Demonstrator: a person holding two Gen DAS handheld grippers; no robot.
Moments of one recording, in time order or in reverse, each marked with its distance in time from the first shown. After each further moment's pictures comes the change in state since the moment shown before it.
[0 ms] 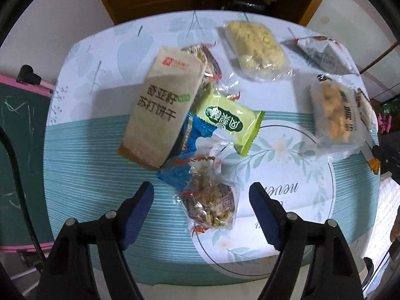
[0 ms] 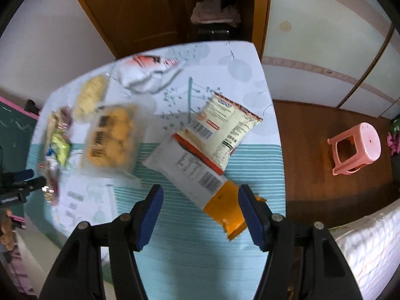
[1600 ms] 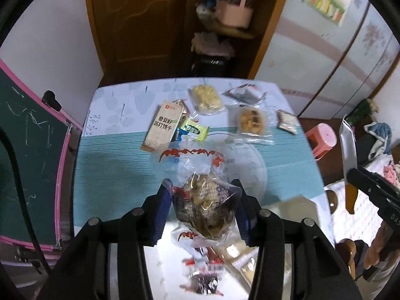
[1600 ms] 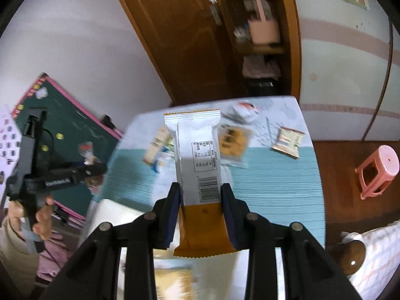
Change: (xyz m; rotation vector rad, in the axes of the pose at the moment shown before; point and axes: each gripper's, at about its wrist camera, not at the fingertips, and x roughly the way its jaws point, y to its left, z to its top) left arm -0.198 0.026 -0.142 0.085 -0.378 -0.178; right arm -0.200 0.100 -0.129 -0.051 -0.378 0.290
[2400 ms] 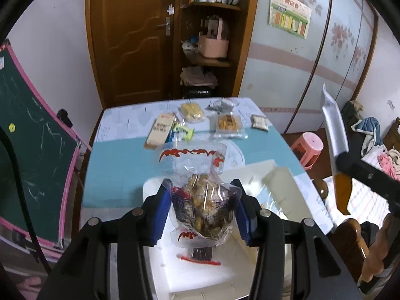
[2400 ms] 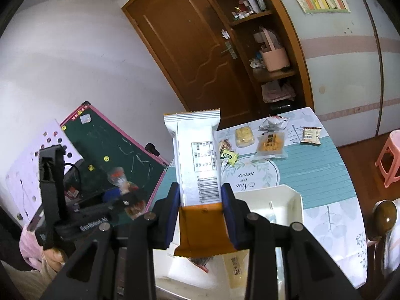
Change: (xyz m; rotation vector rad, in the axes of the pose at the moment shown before) left arm -0.087 -0.020 -0.123 0.084 -0.213 -0.010; right arm -0.077 0.074 -0.085 0.062 -0.206 0.122
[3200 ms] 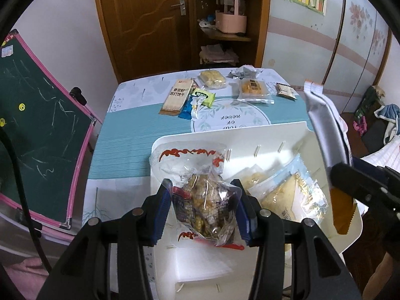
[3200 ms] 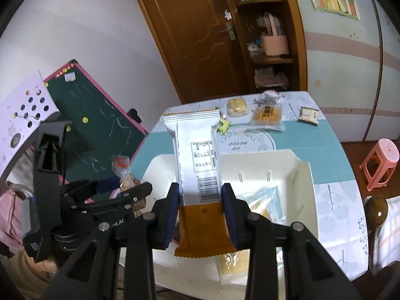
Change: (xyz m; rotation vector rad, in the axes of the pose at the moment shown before) left arm 0.052 0.001 -0.052 0.008 0.089 0.144; right arm 0.046 0.020 -0.060 -0.098 0.129 -0.144
